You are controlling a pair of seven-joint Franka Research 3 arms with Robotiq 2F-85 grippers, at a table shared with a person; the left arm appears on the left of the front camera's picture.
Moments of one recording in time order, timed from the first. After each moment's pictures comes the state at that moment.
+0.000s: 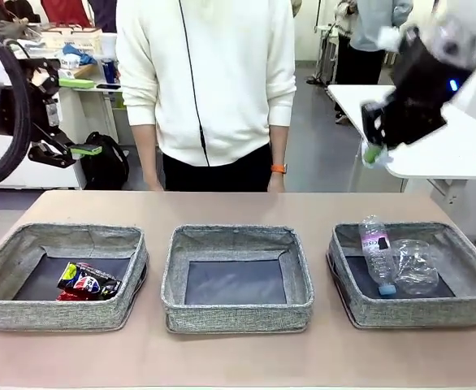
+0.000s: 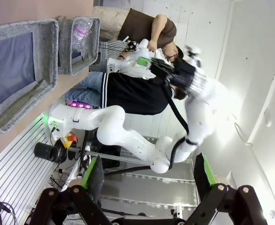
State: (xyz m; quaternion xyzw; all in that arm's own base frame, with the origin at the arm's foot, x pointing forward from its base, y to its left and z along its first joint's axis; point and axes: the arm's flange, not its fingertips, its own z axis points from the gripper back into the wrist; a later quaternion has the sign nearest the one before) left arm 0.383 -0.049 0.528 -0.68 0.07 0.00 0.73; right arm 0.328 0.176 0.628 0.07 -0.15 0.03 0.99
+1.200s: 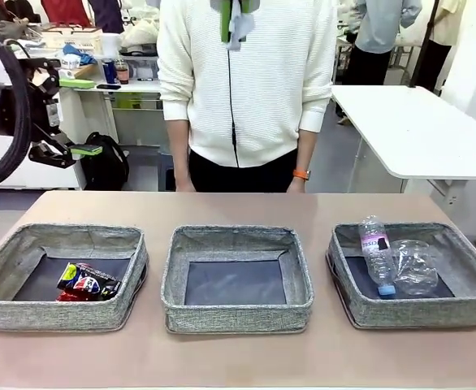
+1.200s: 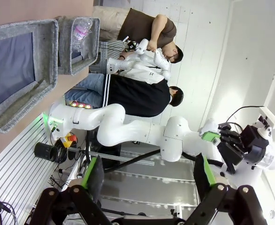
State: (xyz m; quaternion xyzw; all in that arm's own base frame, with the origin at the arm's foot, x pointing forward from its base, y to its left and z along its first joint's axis) left arm 0.383 -0.048 0.528 -0.68 0.07 0.00 0.73; right arm 0.248 0.396 0.807 0.03 -0.12 0.04 0.99
